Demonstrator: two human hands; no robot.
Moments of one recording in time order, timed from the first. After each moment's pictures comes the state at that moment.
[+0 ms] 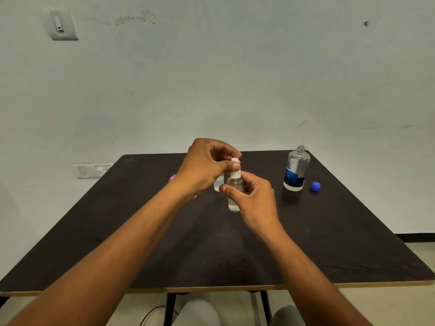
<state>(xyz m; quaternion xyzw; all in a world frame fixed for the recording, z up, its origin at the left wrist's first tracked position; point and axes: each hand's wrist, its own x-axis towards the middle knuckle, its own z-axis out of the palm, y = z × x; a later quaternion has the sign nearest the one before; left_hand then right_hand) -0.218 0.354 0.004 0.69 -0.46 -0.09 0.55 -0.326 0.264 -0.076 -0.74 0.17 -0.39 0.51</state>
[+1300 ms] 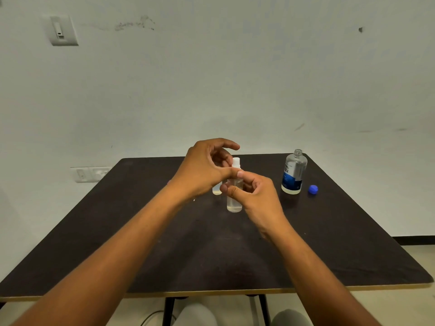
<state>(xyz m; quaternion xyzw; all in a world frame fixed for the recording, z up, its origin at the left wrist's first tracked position) -0.225 0.361 0.015 0.71 -0.49 -0.05 0.50 -0.339 0.257 -0.059 -0.73 0.12 -0.35 0.58</state>
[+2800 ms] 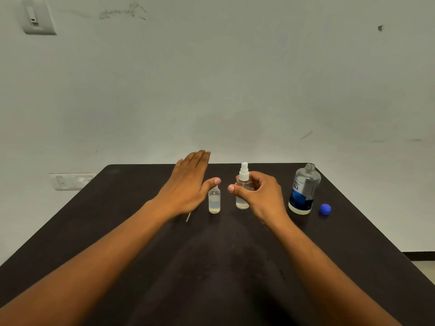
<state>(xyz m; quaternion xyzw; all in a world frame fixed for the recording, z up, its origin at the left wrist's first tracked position) -0.104 0.302 -0.051 0.83 -0.52 0.10 0.17 -0.258 0.159 -0.078 -0.78 0.24 -0.36 0.46</state>
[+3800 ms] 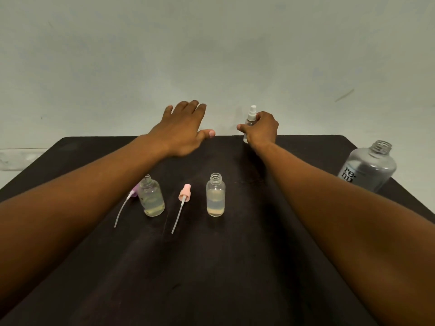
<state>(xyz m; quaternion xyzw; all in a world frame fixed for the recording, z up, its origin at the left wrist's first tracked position) 0.049 0.177 -0.075 0.84 -0.52 0.12 0.05 -0.036 -0.041 -0.138 -0.76 0.41 -0.37 0.35</state>
